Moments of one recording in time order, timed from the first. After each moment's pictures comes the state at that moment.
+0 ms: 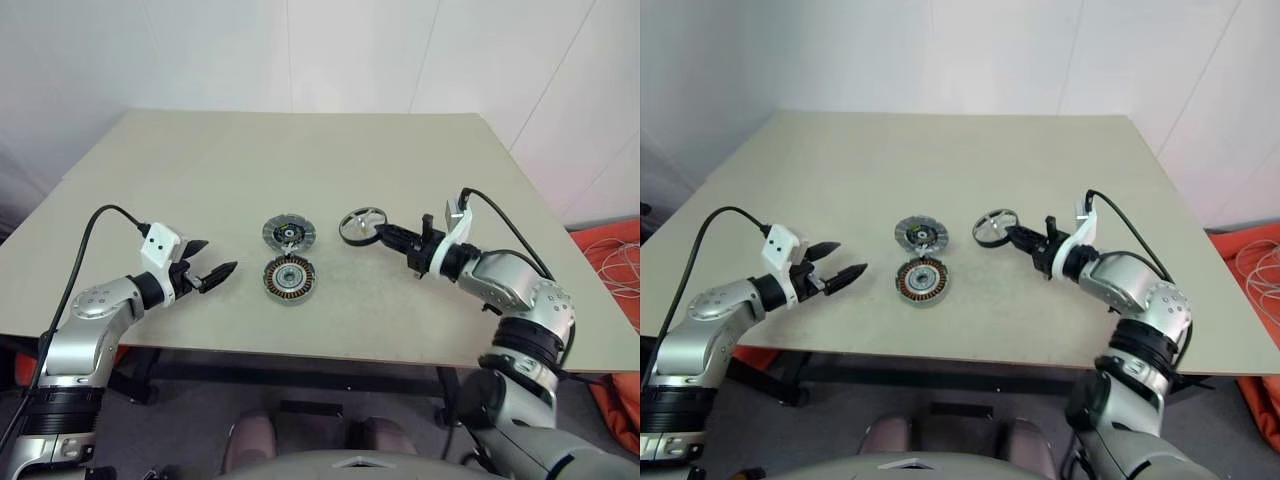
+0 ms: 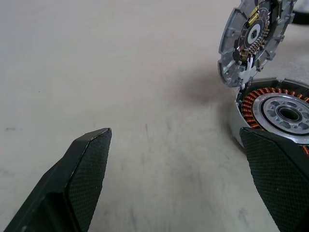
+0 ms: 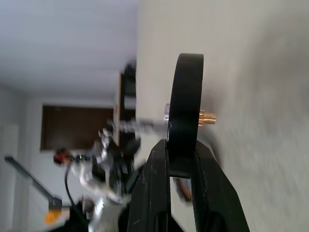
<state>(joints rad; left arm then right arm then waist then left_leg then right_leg) -0.12 0.59 0.16 -0.04 -0.37 0.40 -0.78 -0.46 -0.27 -0.55 0.26 1.84 1.44 -0.54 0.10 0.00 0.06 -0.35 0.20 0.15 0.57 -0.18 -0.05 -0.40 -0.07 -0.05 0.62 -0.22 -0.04</state>
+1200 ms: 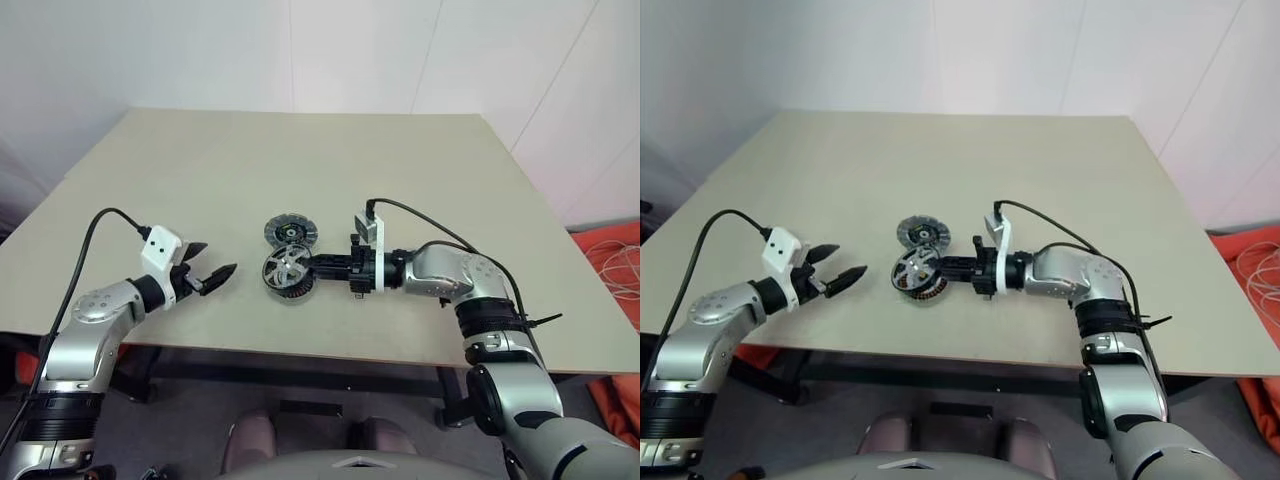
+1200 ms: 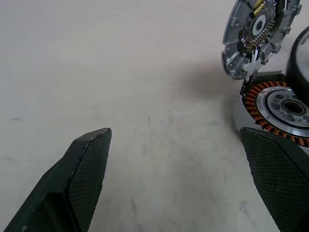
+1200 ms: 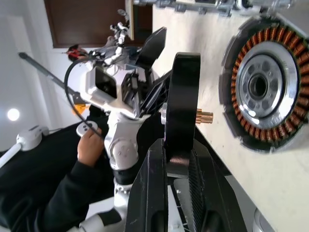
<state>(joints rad) -0.09 0.59 0.16 -0.09 -0.37 0.41 -0.73 -0.63 -0.26 -0.07 0.52 1.94 1.39 -0.40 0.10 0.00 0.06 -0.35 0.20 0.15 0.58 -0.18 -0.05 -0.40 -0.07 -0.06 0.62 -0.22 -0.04</state>
